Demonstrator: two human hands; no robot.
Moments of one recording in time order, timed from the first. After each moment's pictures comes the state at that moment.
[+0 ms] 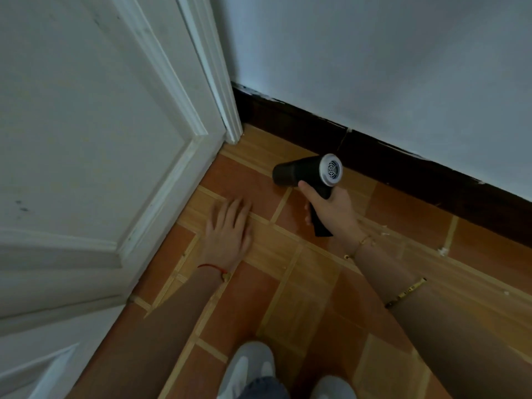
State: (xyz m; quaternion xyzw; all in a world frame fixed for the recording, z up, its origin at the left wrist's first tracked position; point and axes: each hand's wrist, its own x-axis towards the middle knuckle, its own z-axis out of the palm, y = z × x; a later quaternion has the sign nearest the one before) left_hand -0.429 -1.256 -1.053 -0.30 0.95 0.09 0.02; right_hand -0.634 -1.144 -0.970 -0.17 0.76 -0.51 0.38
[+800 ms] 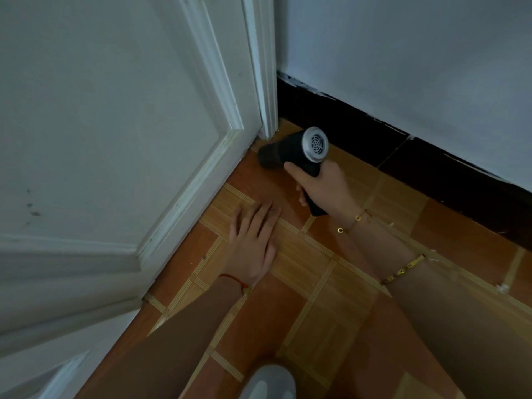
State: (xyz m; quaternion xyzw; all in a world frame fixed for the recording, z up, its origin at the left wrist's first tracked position) left_hand -0.421 -1.258 -1.065 -0.28 0.94 0.16 -0.06; right_hand -0.624 -1.243 -0.992 -0.32 0.75 -0.46 0.36
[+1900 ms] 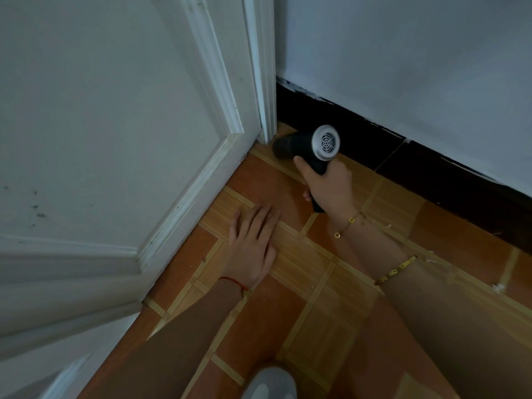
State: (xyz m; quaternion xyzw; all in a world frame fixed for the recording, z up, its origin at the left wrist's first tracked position) left_hand -0.420 -1.259 -1.064 -0.28 0.95 0.16 -0.06; right_hand -0.627 -1.245 -0.995 -0.28 0.79 -0.46 0.28
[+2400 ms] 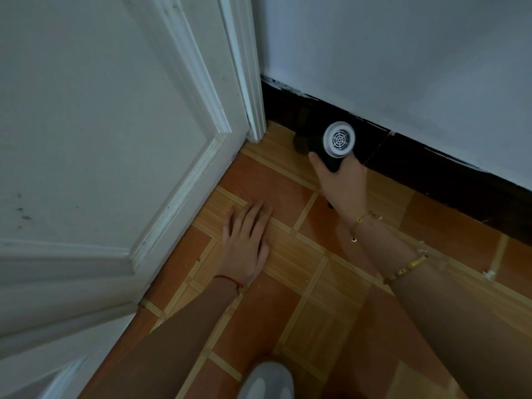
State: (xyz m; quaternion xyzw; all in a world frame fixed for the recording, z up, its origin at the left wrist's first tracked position) left_hand -0.423 -1.257 -1.065 -0.29 0.94 0.16 -0.08; right_hand -0.652 -1.221 -1.007 -0.28 0.84 -0.45 0.16
